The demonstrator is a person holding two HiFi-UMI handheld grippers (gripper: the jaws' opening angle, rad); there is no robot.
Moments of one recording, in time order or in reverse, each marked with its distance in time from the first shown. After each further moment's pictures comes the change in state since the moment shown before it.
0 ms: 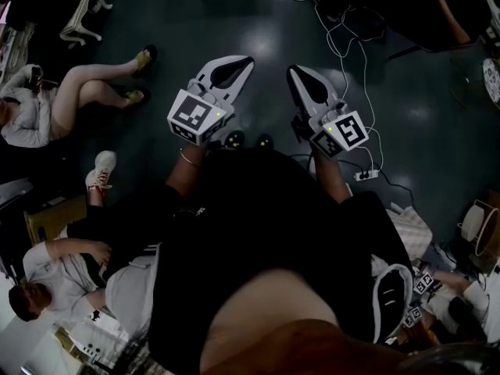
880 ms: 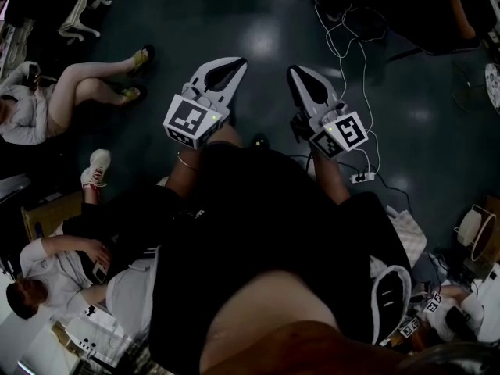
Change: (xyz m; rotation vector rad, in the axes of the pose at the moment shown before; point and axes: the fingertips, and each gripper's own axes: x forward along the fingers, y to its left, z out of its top) left arm 0.021 0.002 -0.010 0.001 0.014 0.068; right arm -0.011 -0.037 0.001 0.038 -0.008 0.007
